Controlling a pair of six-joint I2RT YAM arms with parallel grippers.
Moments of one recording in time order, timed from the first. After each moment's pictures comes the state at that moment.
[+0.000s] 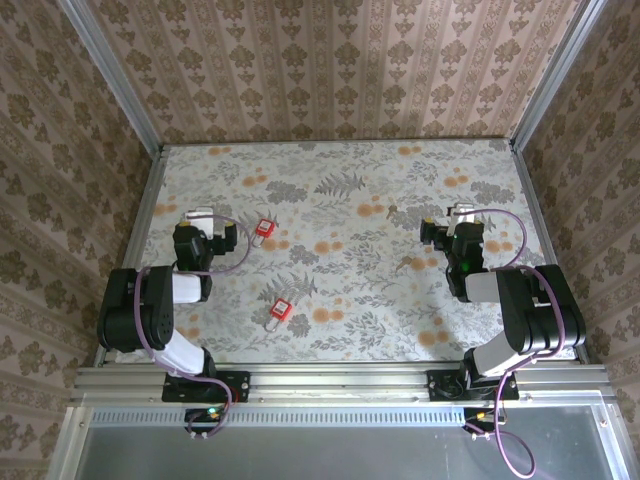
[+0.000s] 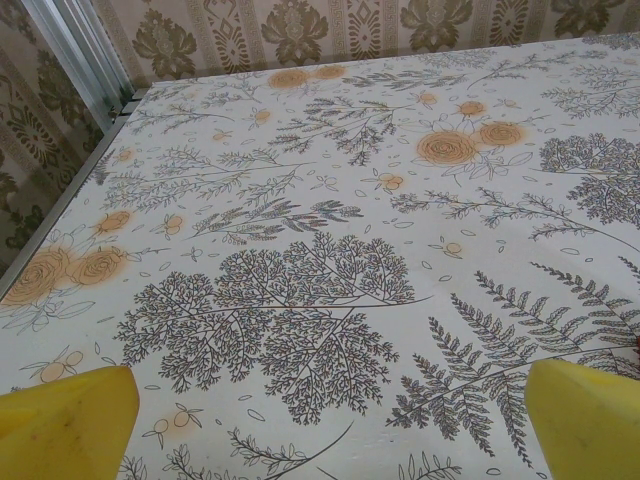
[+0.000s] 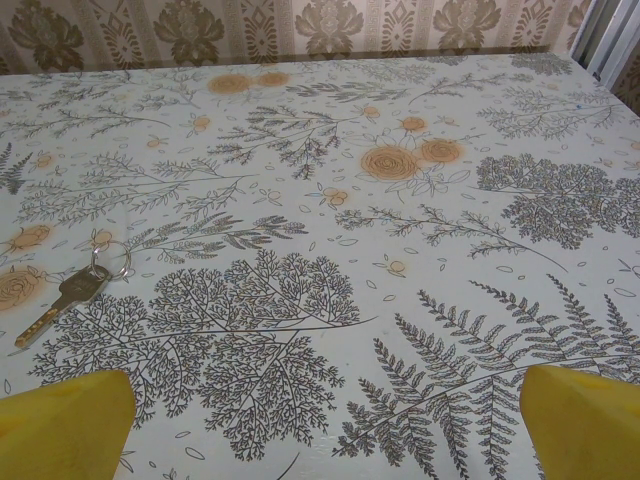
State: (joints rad) left arm -0.01 1.56 0.40 0.82 0.00 0.11; right arm 0.03 1.53 0.40 0.78 0.16 0.05
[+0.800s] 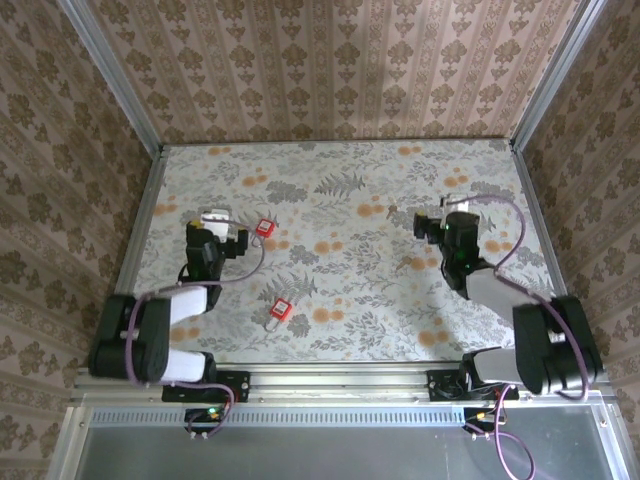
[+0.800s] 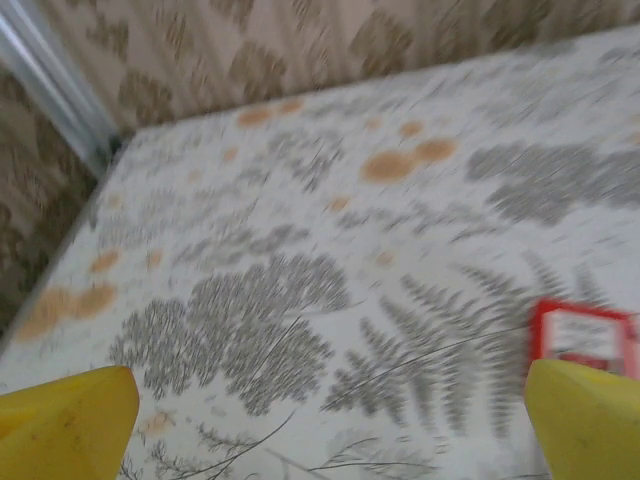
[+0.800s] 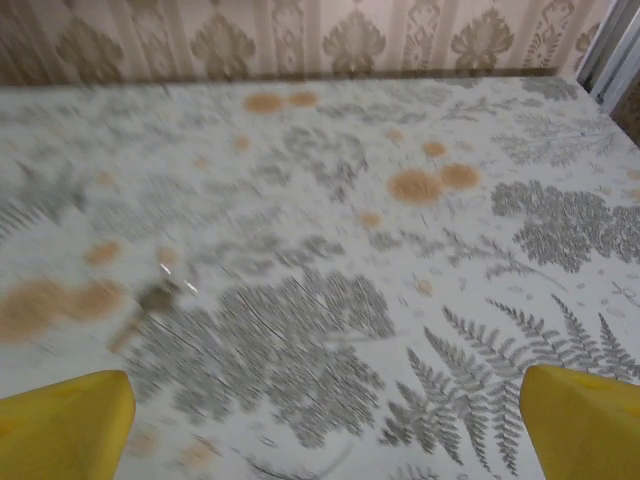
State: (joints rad) left arm -0.21 1.28 0.37 0.64 -0.16 0.16; right arm 0.14 1.28 0.57 0.31 0.26 0.12
